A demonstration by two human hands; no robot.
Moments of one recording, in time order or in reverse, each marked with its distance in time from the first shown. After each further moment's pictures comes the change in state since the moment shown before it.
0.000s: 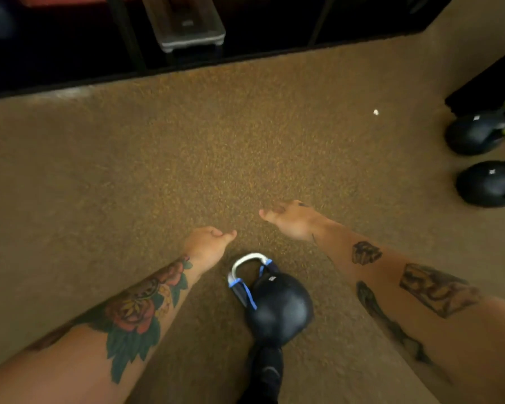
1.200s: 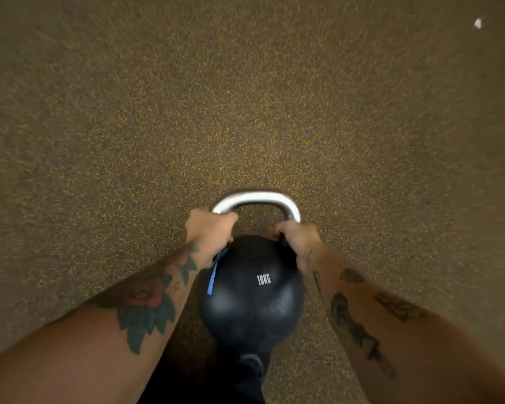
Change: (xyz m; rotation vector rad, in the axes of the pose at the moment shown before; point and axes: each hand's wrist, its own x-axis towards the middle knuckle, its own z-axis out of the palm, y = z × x) left_hand 0.137 -0.163 0.189 -0.346 0.275 -0.196; right_hand 0.188 0.181 0.230 0.886 0.142 0.404
